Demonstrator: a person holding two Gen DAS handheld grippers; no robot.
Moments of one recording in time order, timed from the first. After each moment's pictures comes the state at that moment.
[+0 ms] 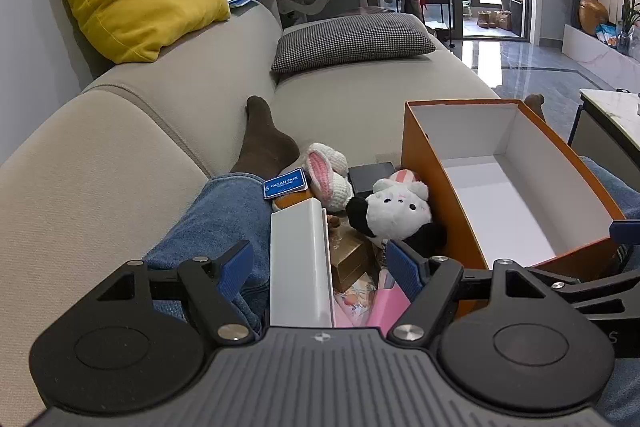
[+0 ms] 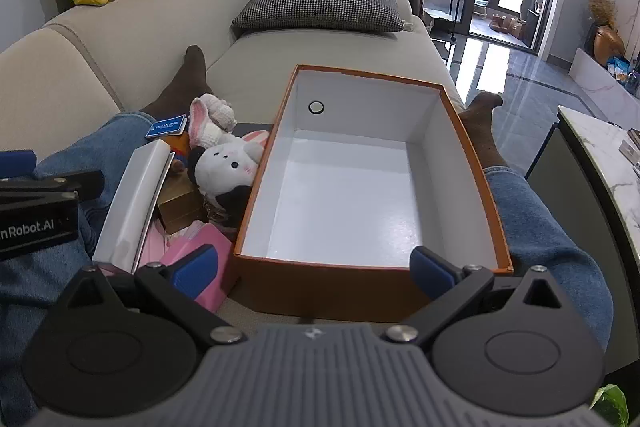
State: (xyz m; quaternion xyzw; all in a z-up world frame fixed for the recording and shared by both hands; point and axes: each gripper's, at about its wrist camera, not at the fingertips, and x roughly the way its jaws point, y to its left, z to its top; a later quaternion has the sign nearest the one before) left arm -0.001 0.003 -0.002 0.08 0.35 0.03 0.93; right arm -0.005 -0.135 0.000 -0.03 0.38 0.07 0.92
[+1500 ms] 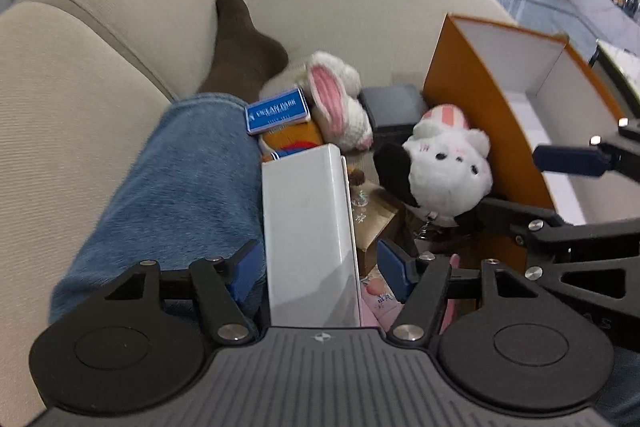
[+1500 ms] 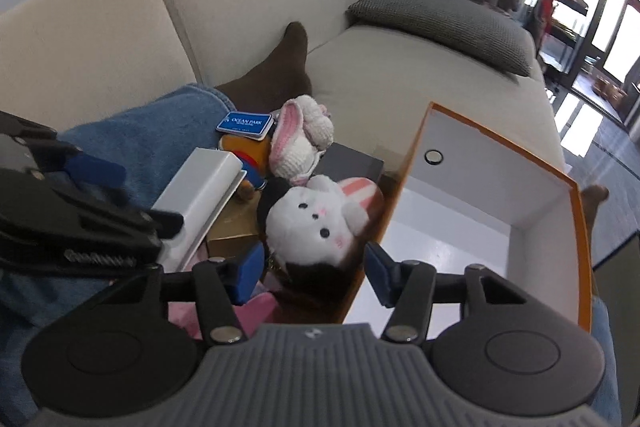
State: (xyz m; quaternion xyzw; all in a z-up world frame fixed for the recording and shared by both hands) left arm 0.108 0.052 -0.067 0.04 0.51 0.00 0.86; right arm 0.091 -0.060 -0.016 -0.14 0.40 0.23 0.88
